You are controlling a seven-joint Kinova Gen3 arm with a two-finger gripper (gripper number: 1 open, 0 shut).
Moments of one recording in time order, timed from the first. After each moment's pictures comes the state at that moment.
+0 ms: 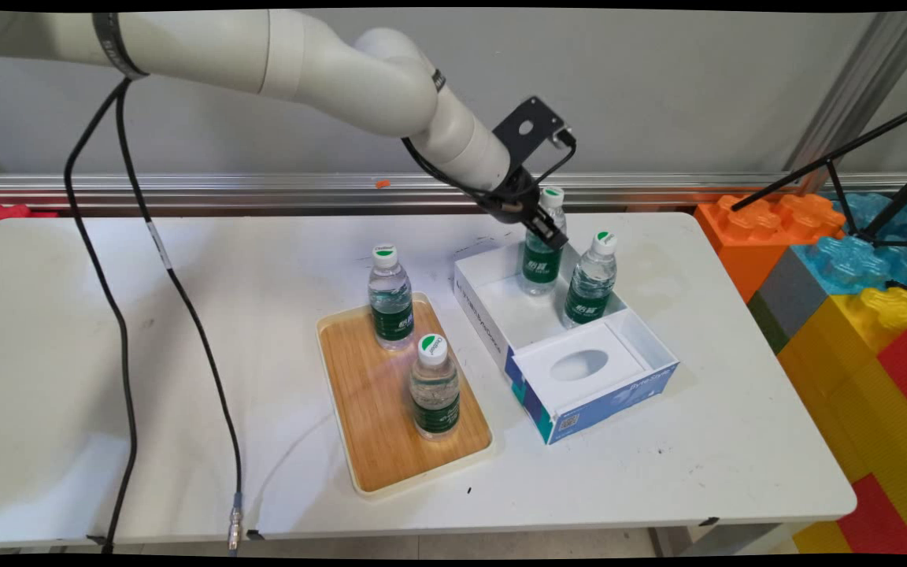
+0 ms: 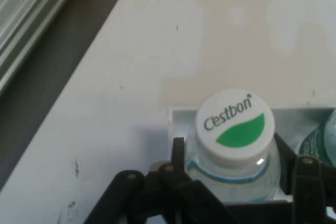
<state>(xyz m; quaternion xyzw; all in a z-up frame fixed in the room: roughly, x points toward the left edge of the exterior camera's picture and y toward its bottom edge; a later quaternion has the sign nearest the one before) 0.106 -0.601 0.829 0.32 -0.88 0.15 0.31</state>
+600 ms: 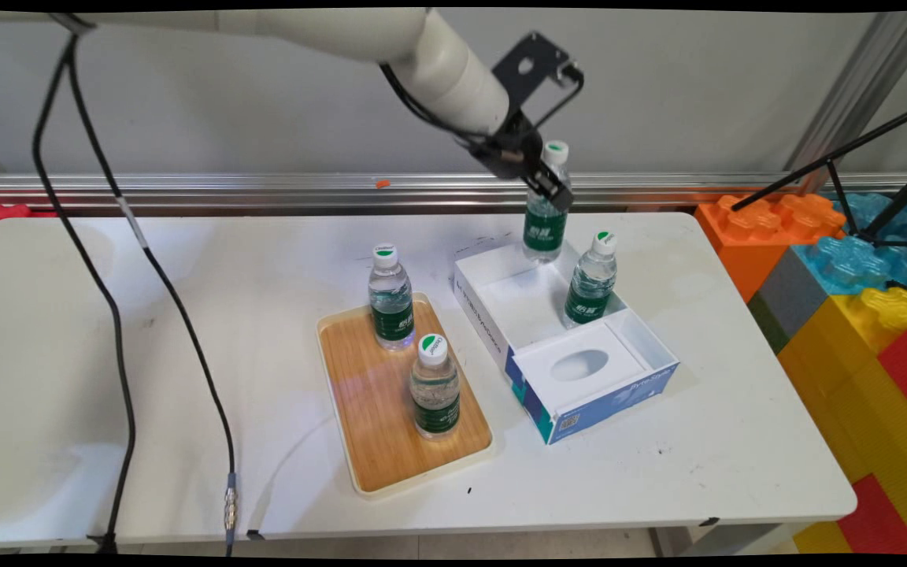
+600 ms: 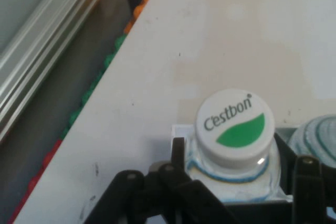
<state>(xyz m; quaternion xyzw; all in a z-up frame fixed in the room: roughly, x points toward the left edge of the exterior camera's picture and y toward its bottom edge) 0.113 -0.585 0.912 0.33 -0.88 0.16 0.31</state>
